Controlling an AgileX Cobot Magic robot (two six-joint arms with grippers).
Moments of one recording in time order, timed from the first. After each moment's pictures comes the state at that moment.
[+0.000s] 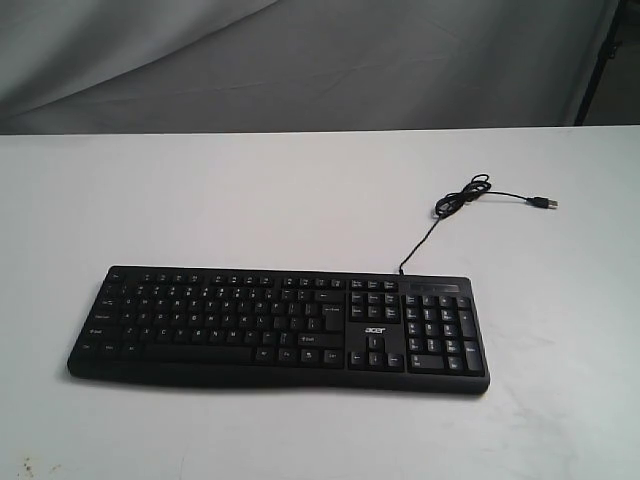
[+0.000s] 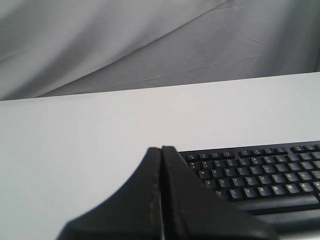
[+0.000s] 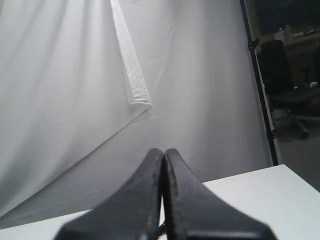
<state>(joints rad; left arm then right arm) -0.17 0.00 0.00 0.04 0.26 -0.02 0.02 0.01 -0.08 1.18 -0.05 -0.95</state>
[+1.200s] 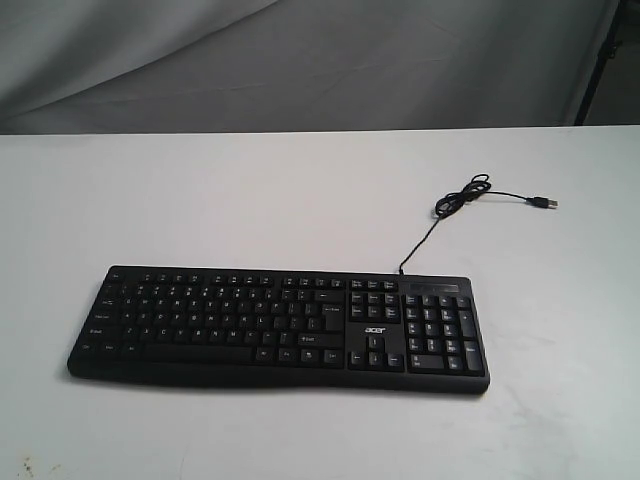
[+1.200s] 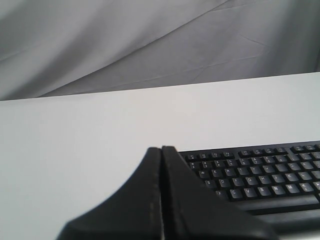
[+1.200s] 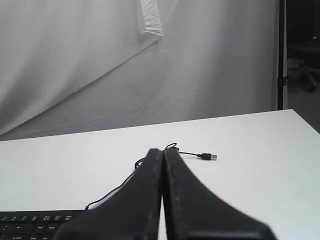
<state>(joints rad) -0.17 0.00 0.00 0.04 0.26 -0.02 0.02 0.01 -0.08 0.19 0.22 -0.04</state>
